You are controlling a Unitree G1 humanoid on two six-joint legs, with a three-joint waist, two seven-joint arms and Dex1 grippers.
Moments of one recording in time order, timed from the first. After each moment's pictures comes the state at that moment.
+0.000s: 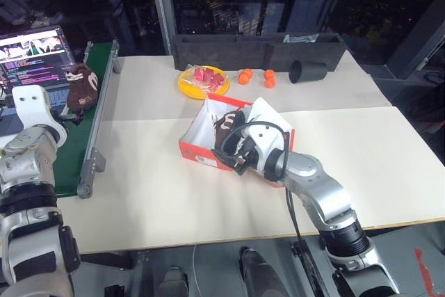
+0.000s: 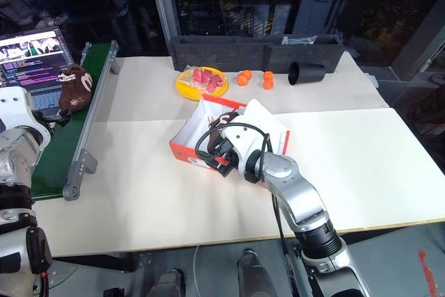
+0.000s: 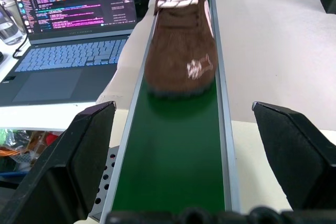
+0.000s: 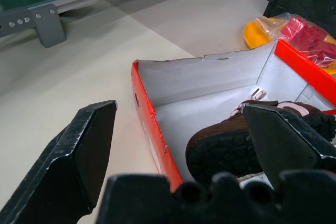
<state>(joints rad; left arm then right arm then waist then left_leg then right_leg) -0.69 0.75 0.39 0.57 -0.24 0.46 -0.22 -0.50 -0.30 0.26 -0.30 0.20 0.64 0.47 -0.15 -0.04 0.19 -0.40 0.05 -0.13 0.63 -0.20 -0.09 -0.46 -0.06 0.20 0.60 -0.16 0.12</state>
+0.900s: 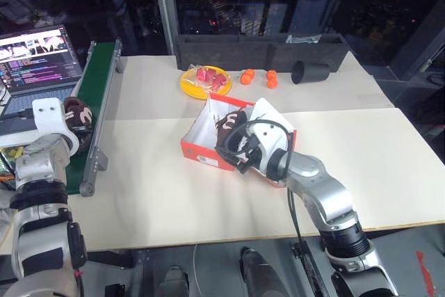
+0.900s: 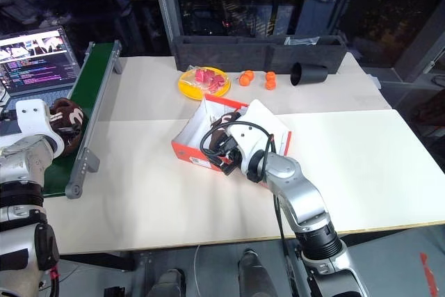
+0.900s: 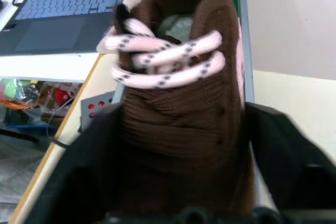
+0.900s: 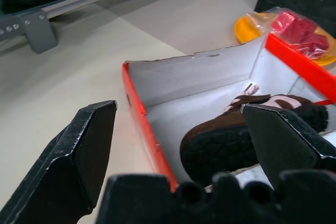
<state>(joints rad) -0.73 0.70 0.35 0.64 -0.20 0.58 -0.16 -0.49 -0.29 0.20 -0.31 0.22 0.67 0.45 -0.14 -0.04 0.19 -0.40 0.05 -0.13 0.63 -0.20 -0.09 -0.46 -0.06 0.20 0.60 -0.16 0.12</state>
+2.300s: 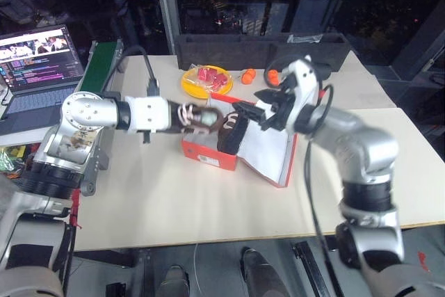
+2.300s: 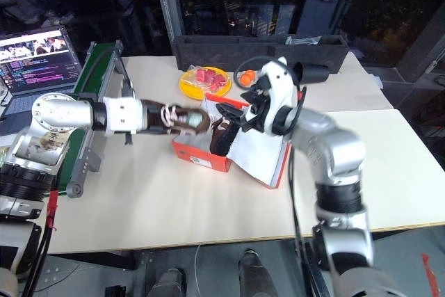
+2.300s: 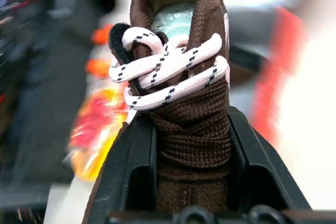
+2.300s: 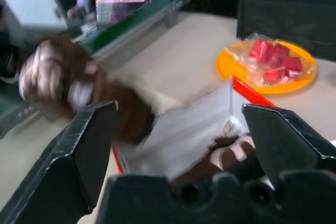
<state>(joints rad) -0.84 0.87 -0.26 0.34 0.03 -0.40 -1.20 -0.93 -0.49 -0.06 -0.10 0.54 1.08 0.62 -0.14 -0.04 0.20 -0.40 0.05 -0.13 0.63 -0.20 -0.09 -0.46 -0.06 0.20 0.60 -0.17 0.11</state>
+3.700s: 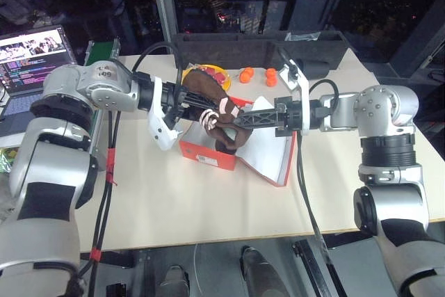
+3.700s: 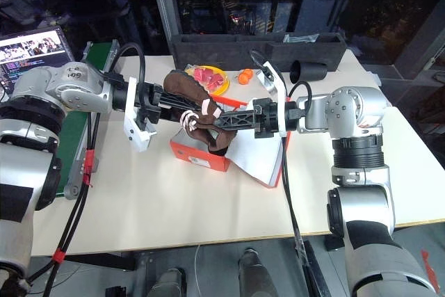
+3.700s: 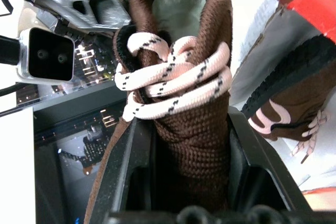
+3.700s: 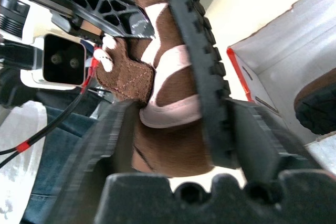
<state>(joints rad) -1.42 0.73 -0.42 1.07 0.90 -1.55 -0.31 -1.07 -0.48 -0.07 0.24 0.77 1.48 0.82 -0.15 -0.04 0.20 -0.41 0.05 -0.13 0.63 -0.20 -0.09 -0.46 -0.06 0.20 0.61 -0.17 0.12</state>
